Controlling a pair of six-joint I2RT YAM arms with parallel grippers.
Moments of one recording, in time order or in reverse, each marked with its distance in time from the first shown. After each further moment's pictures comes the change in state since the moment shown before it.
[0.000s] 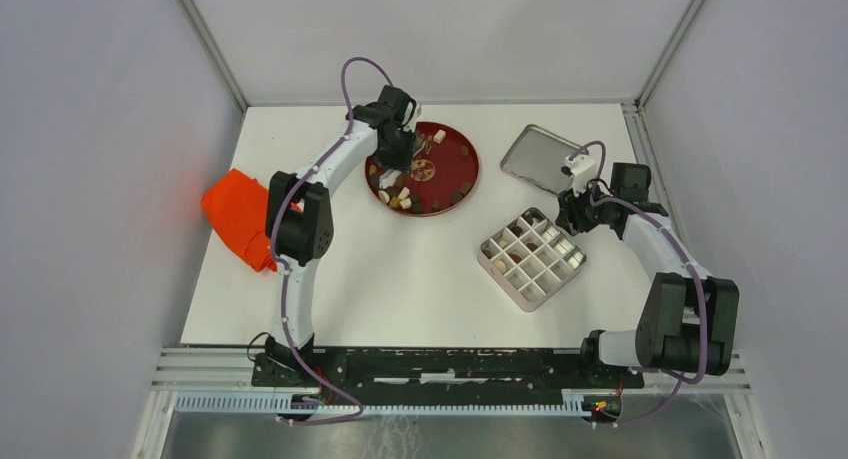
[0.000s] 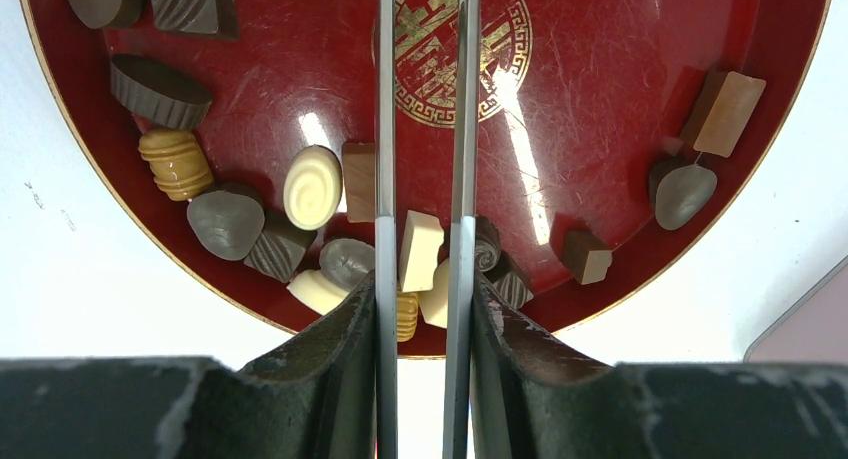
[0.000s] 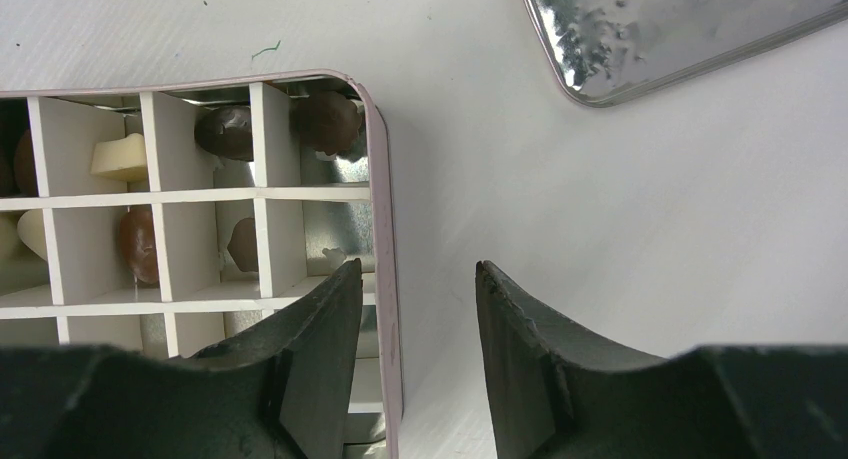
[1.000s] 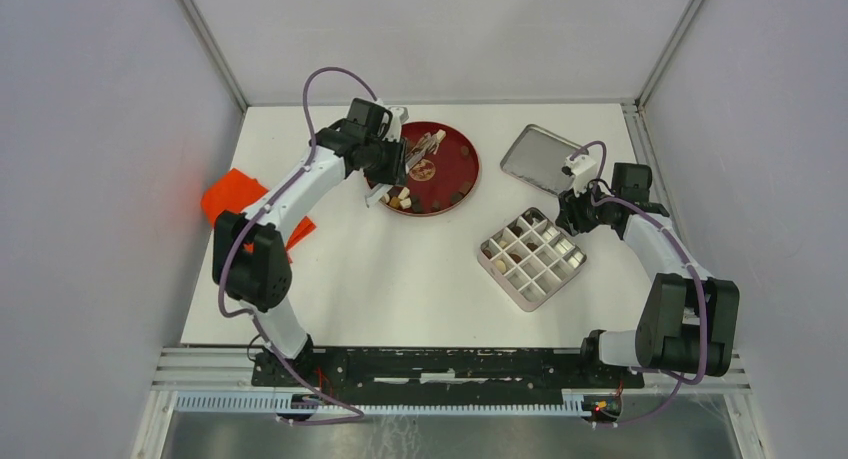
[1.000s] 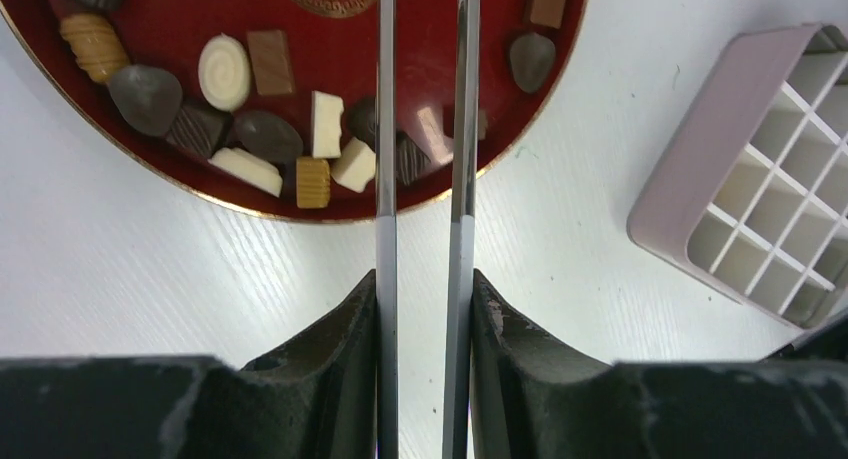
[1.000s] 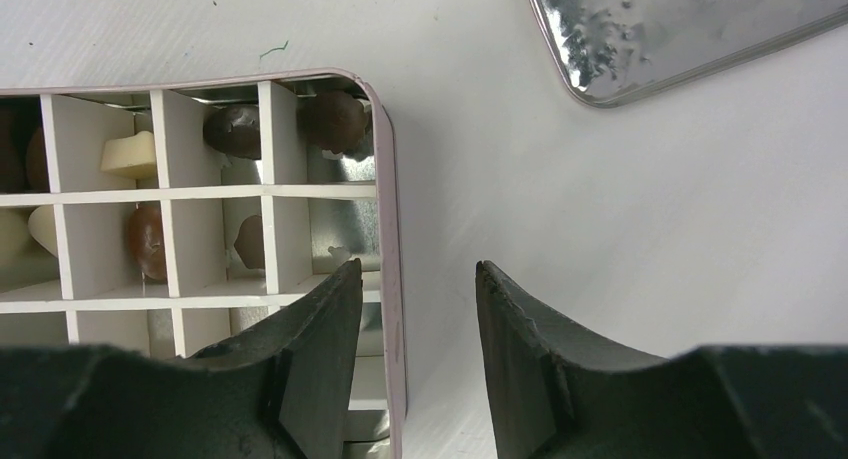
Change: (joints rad) left arm 0.000 -0.398 -0.390 0.146 0.147 -0.024; right arm -0.006 -0.004 0.000 -0.008 -0.015 -0.003
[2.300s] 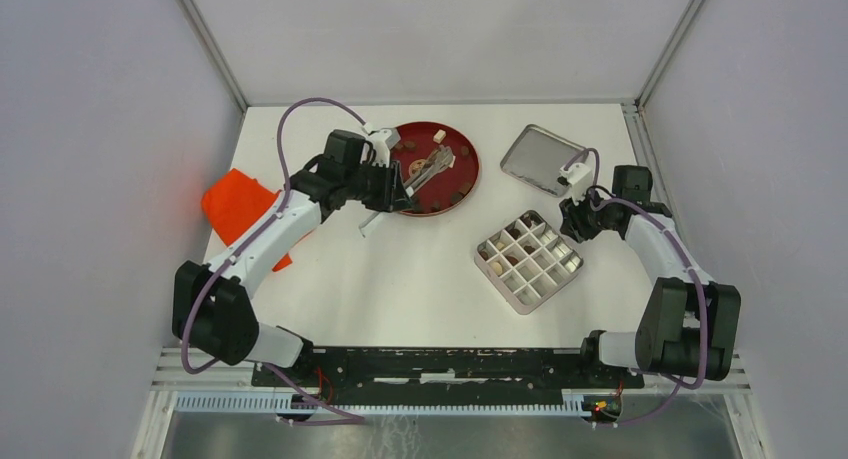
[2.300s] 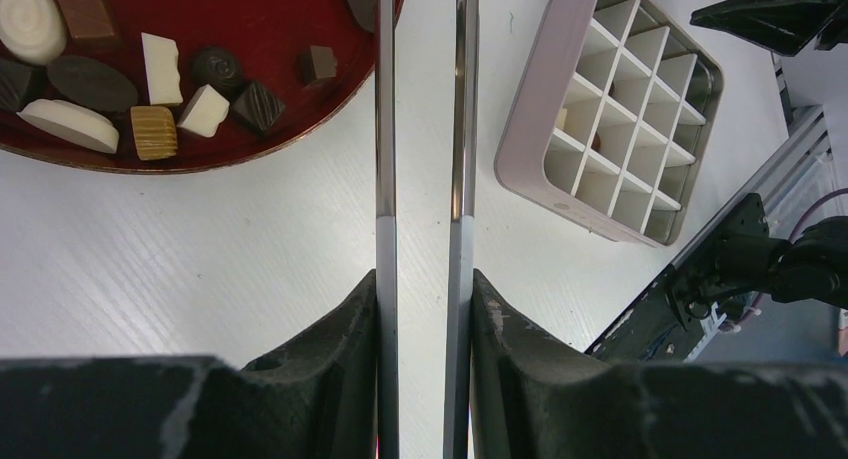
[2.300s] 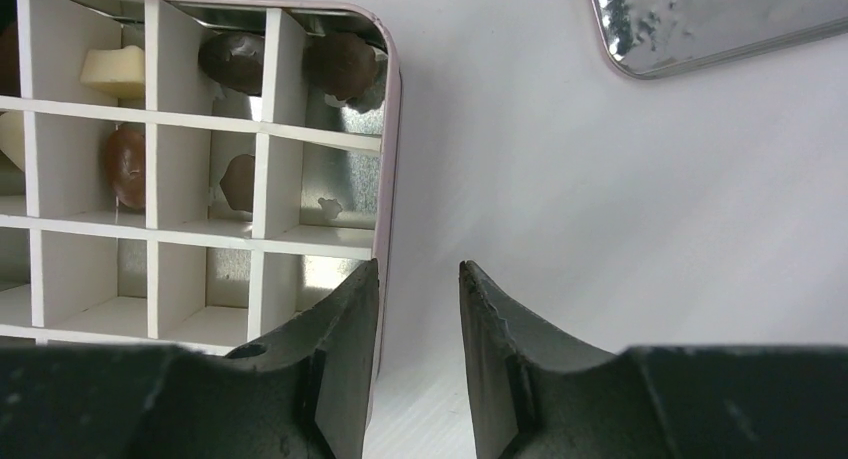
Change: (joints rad) left arm -0.011 -0.355 -0.407 0.238 0.230 -0.089; right arm -0.006 -0.014 0.012 -0.129 0.000 -0.153
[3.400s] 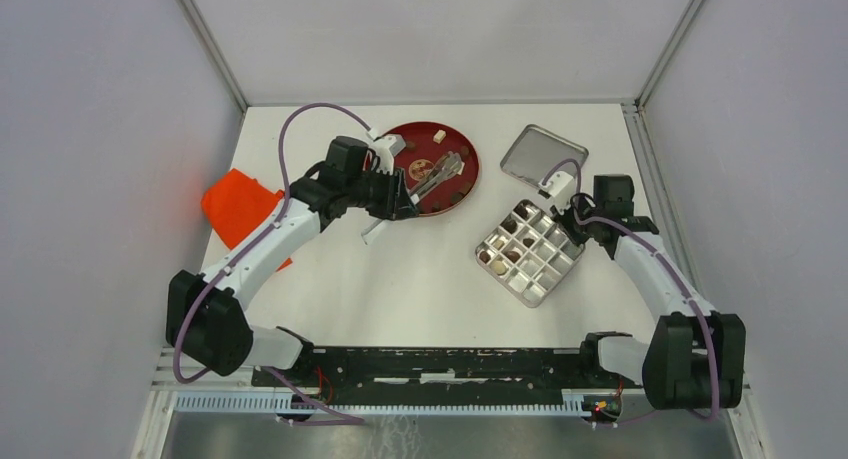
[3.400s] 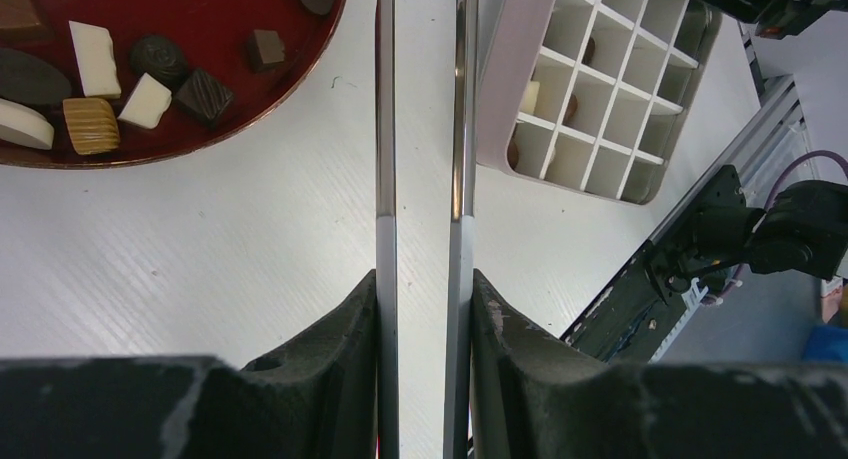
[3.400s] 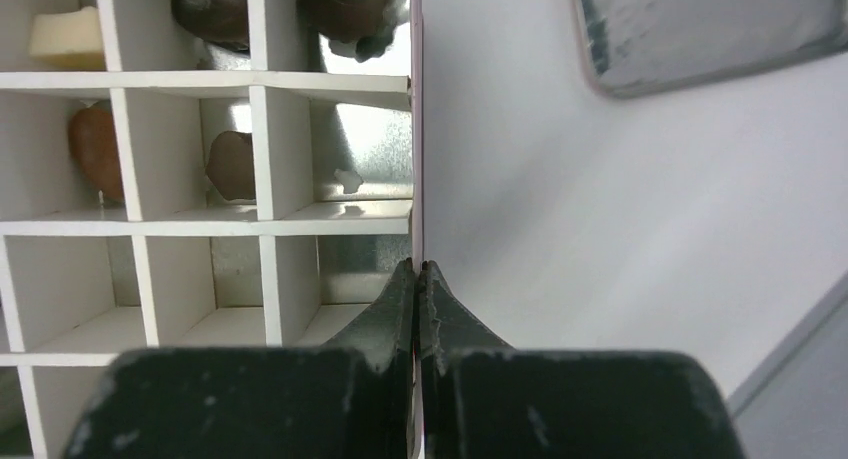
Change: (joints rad) left arm -0.040 -0.054 -0.040 0.008 0.025 -0.010; right arm 0.146 -0.114 -0.092 0.058 0.191 -0.001
